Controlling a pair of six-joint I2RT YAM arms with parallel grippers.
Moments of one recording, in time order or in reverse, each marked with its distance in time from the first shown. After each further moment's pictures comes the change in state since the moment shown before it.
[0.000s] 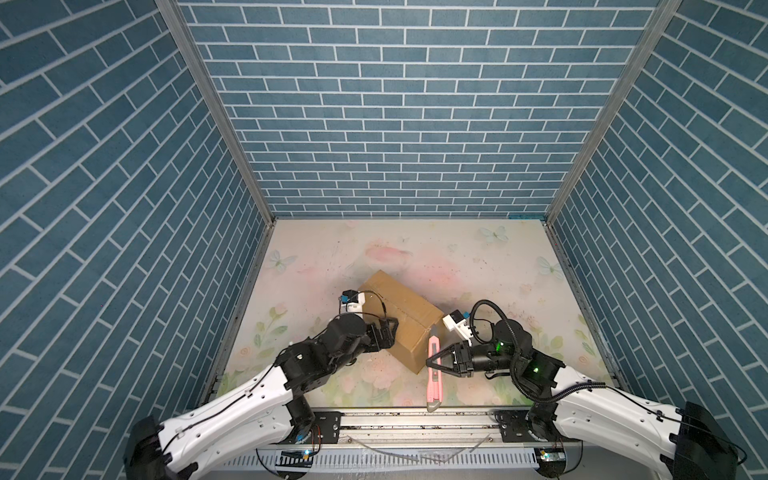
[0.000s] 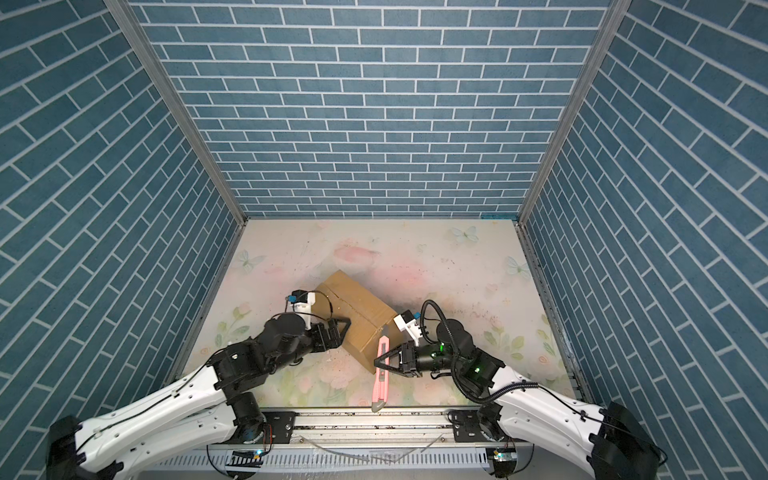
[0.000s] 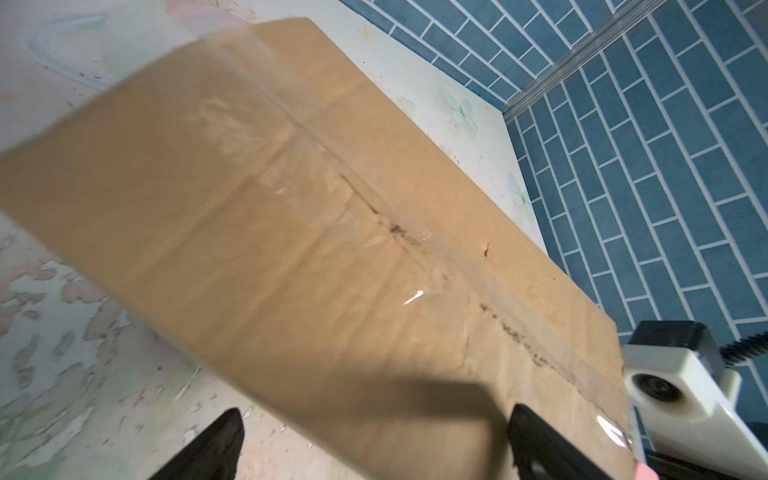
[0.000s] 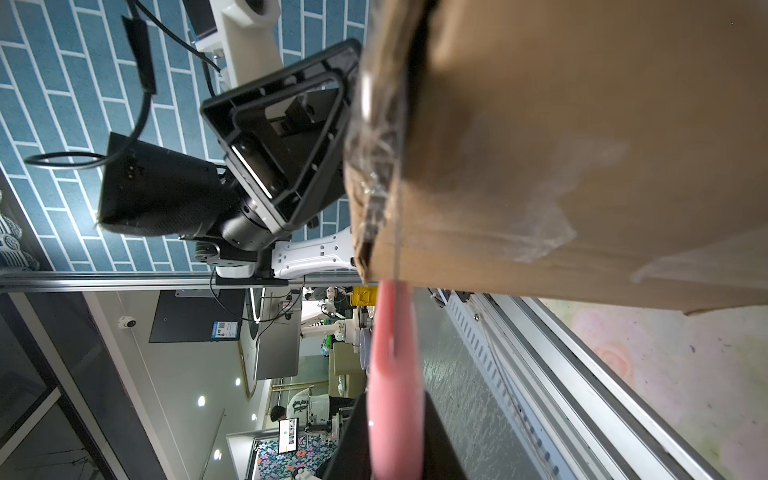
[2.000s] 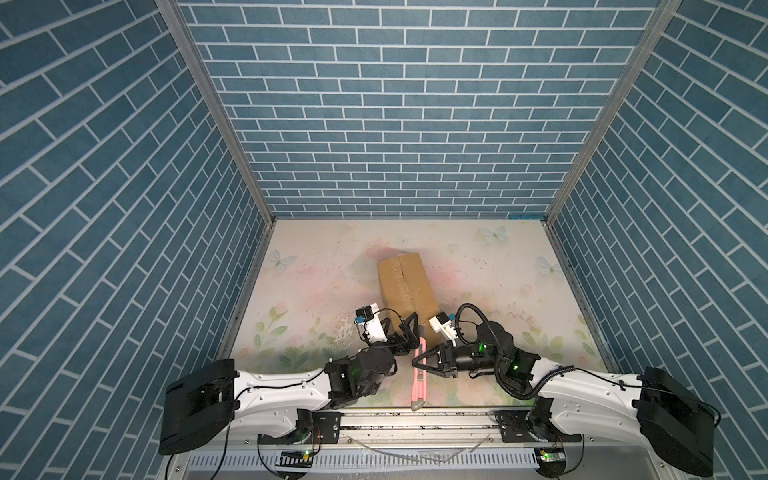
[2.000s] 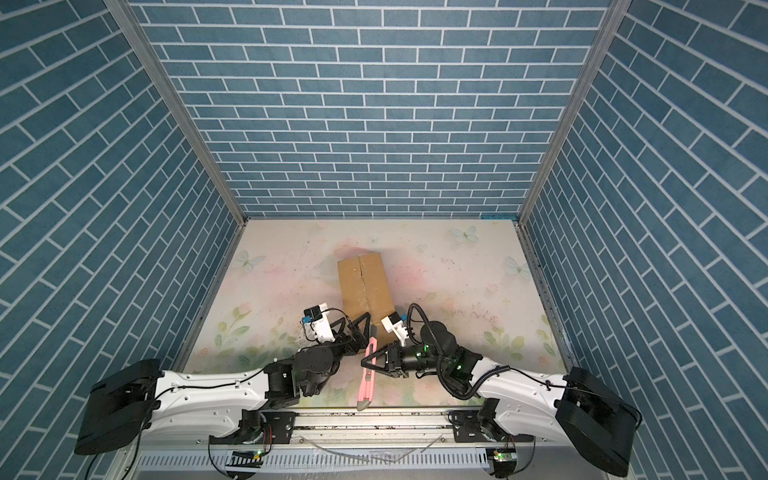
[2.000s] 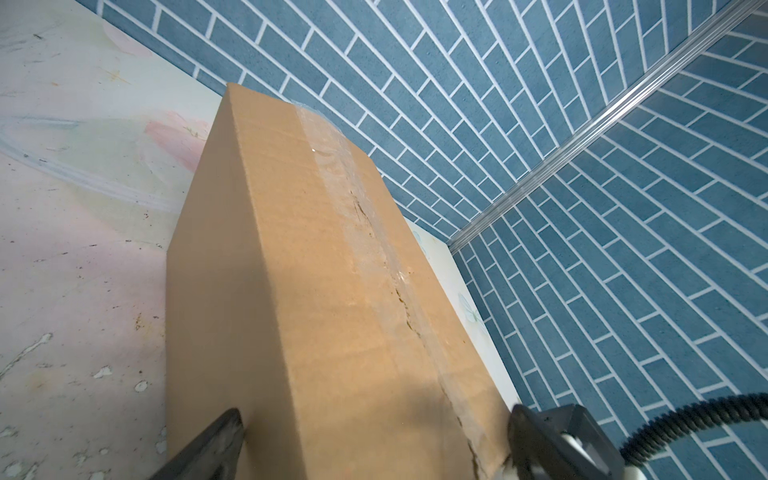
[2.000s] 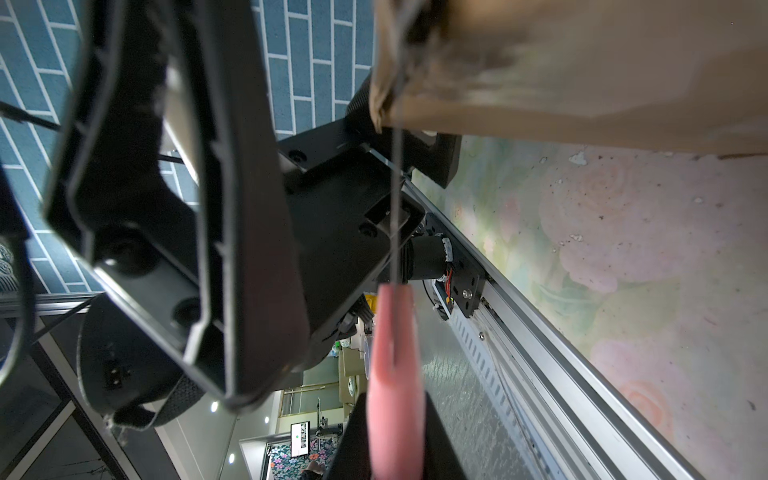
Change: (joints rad) left arm -0.282 0.309 -0.200 0.834 -0.533 -0.021; right arm 0.088 0.243 0.002 0.267 0.079 0.062
